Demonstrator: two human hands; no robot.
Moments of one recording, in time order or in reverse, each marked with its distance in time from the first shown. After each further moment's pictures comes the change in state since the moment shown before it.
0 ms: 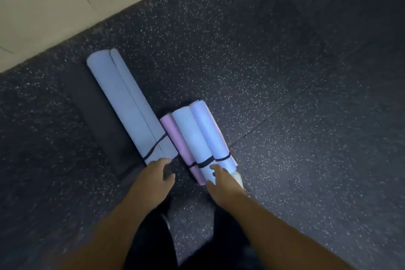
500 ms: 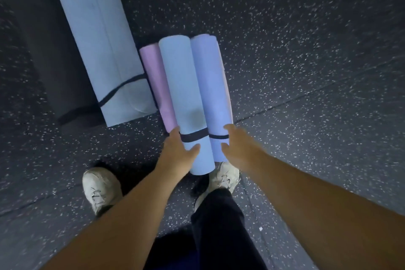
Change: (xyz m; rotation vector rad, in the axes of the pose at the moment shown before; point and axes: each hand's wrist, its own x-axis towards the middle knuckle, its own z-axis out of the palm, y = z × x) left_hand 0.181 -0.033 0.239 -0.525 0.108 -0.301; right_hand 0.223 0.131 0.032 -0.389 -0.167 -0.090
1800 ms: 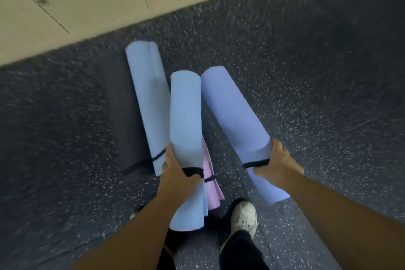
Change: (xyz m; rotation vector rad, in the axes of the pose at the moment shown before) left_hand -0.109 0.070 -0.138 -0.071 0.203 0.100; right_hand -0.114 -0.042 -0.118 0.177 0.275 0.127
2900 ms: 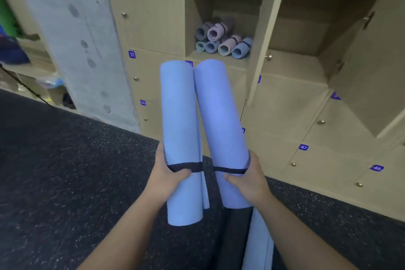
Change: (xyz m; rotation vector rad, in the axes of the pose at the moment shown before) left_hand -0.350 -0.020 -0.537 -0.852 0.673 0.607; right_hand -0.460 -0.484 -0.025 0.367 0.001 -1.191
